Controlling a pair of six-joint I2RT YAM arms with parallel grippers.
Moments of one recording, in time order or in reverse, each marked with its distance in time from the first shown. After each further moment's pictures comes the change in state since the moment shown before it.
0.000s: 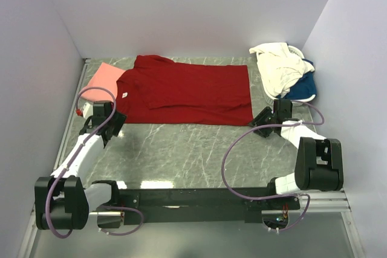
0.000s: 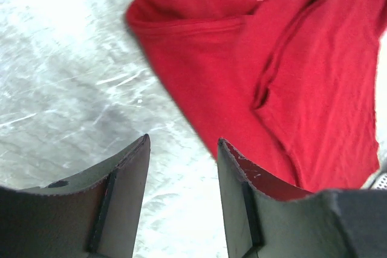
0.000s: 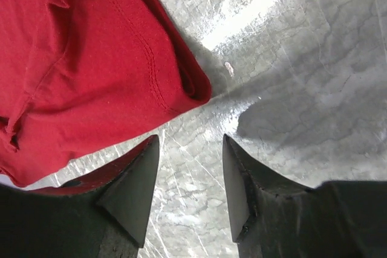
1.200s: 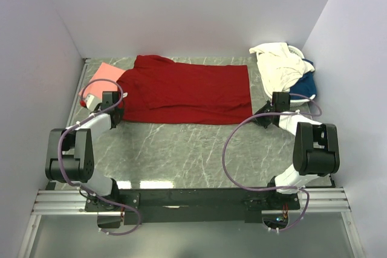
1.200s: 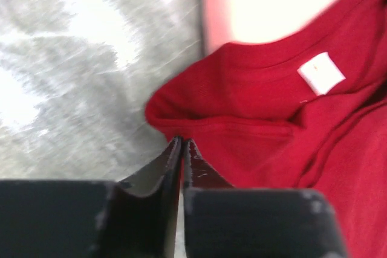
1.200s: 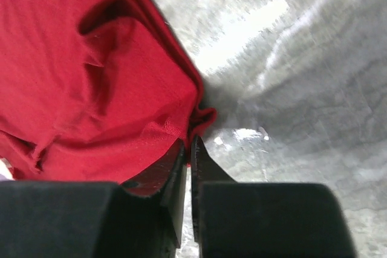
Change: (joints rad) left arm 0.000 0.414 0.108 0.196 -0.230 0.000; right arm 0.000 0.162 0.107 0.080 0.003 0.045
